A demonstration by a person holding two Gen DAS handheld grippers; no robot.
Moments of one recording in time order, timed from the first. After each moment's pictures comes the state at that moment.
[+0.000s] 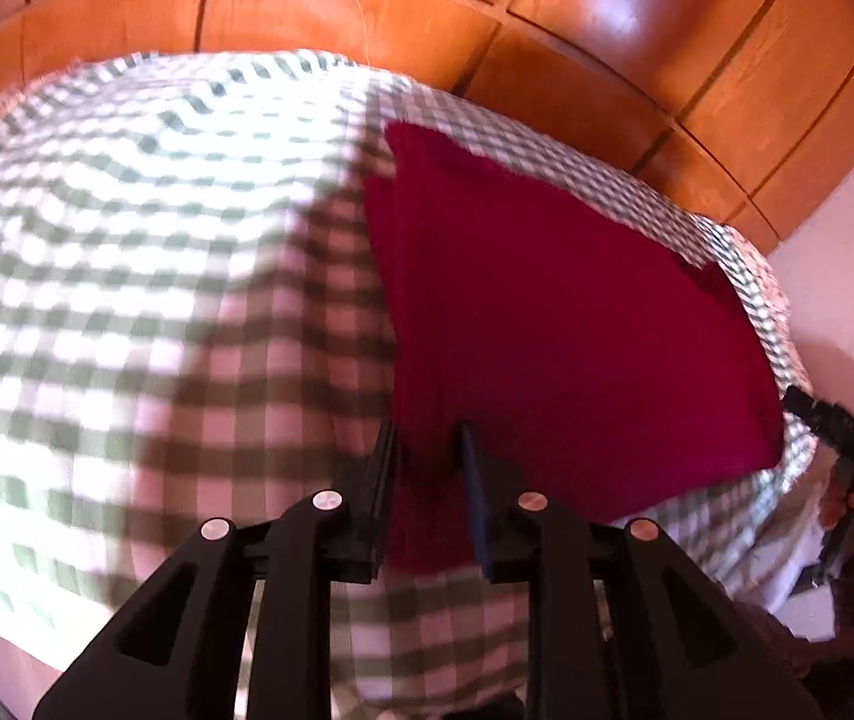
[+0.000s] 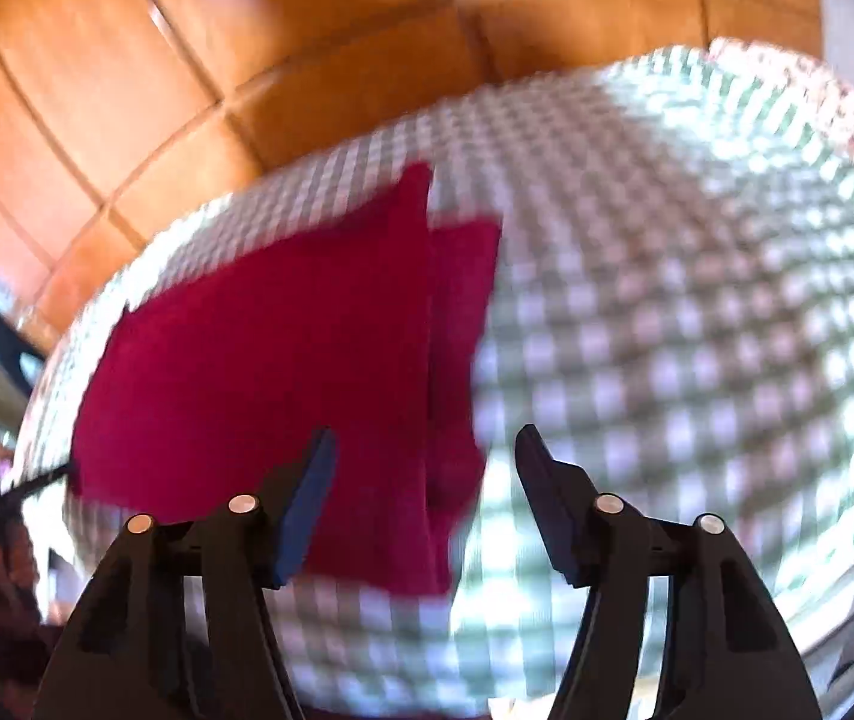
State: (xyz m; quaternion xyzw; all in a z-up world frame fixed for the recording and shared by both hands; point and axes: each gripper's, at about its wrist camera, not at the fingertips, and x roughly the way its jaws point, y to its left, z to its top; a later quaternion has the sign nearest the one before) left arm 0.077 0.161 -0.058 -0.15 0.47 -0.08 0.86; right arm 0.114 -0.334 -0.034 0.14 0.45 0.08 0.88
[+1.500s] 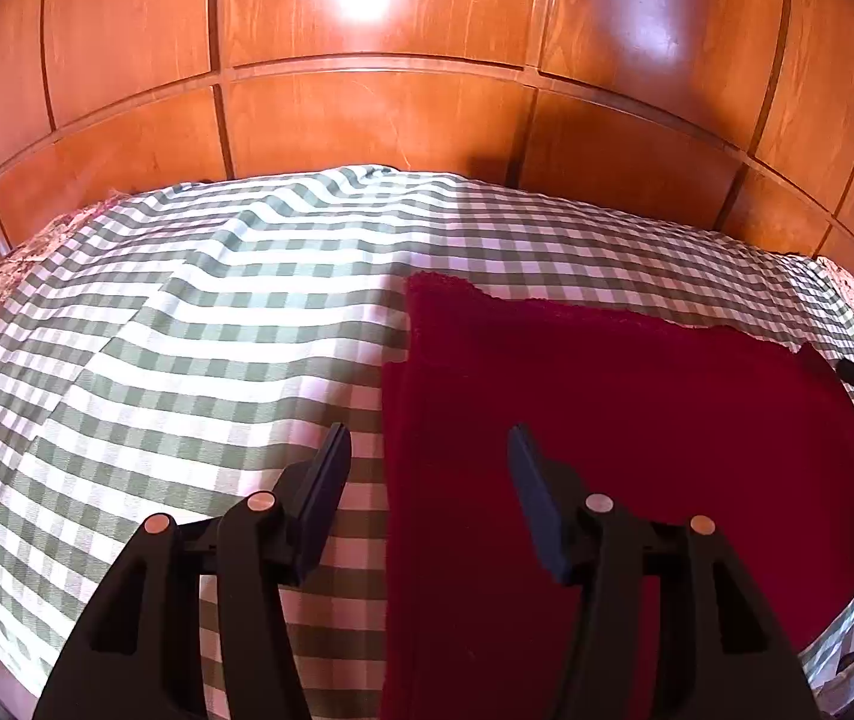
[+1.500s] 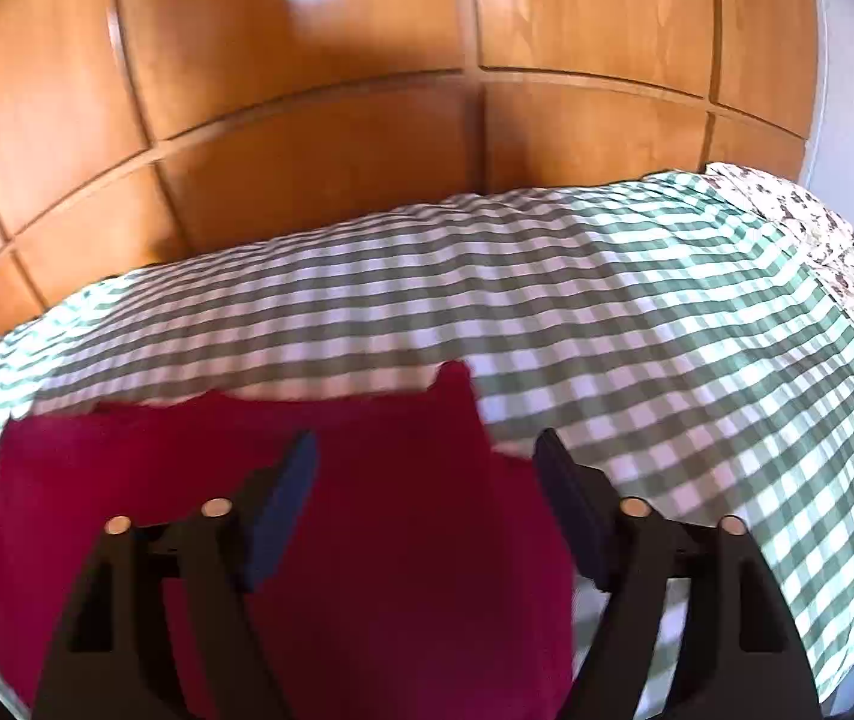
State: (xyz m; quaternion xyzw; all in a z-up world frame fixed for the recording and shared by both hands) left arm 0.167 0.121 -0.030 -0.06 0.40 0.04 0.91; right arm 0.192 -0.260 -0.031 0.04 0.39 0.00 0.92
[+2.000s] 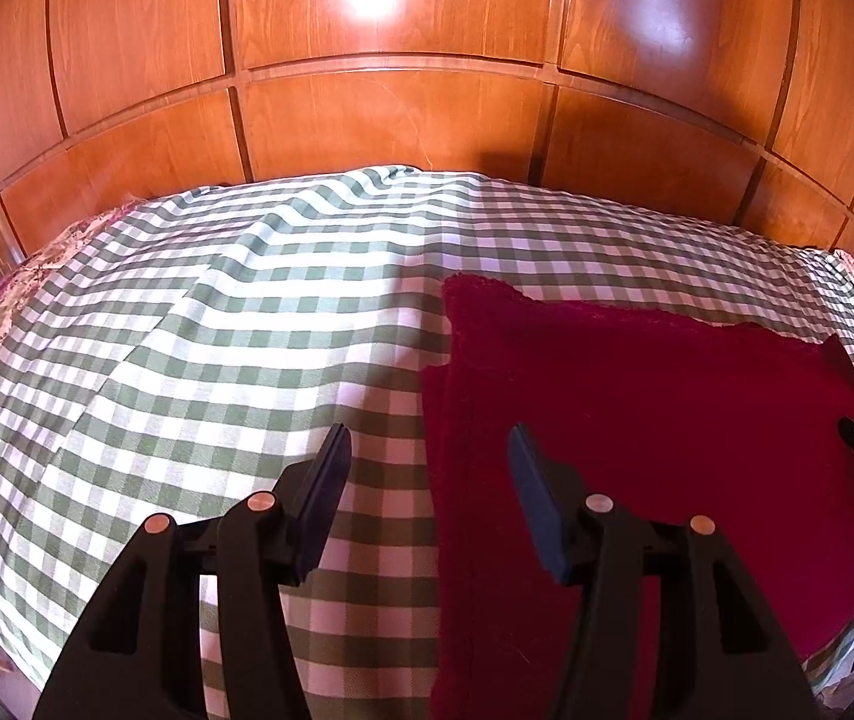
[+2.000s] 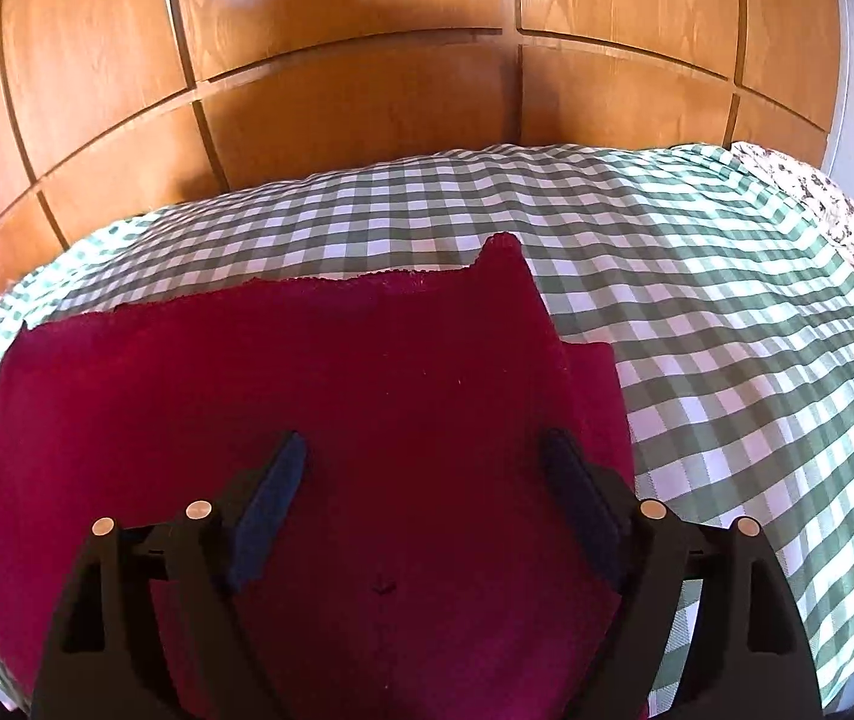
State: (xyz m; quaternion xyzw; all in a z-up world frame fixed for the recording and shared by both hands) left arm 0.171 0.132 -0.029 -0.04 0.41 0.05 0.91; right arm 0.172 -0.250 -0.072 0.02 0.41 0.01 0.91
